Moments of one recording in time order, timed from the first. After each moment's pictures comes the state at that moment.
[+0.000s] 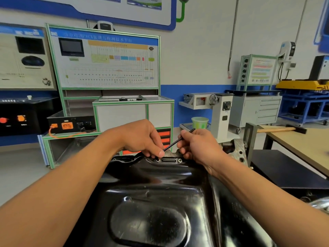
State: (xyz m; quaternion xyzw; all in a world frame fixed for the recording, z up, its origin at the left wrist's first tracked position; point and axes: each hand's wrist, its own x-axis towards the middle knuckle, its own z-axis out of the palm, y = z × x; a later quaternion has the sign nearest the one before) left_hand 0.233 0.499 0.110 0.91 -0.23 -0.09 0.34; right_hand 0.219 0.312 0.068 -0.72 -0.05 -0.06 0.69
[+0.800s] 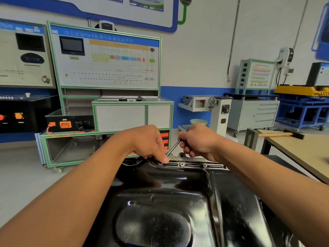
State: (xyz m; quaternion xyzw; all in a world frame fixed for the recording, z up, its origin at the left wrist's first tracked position) left_hand 0.232 0.489 0.113 0.94 -0.19 -0.10 0.28; right_hand 0.232 0.311 0.101 -0.85 -0.05 0.02 0.52
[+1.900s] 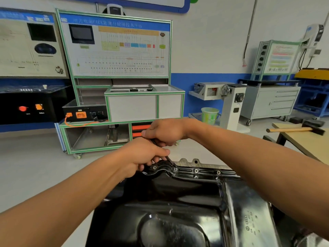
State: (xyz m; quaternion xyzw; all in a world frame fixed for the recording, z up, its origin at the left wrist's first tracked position) left_hand 0.204 0.516 0.111 0.85 0.03 -0.09 0.52; right_hand 0.275 0.408 0.155 -0.89 -0.35 0.17 0.24
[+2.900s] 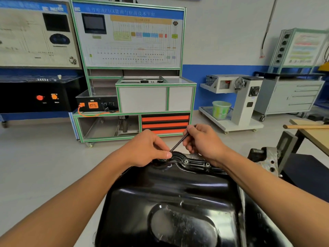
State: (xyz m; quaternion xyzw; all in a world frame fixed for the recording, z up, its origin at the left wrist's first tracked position) left_hand 0.217 0.555 0.084 0.90 -0.15 0.00 0.40; right_hand 0.251 0.359 0.082 -0.75 -0.11 0.03 0.65
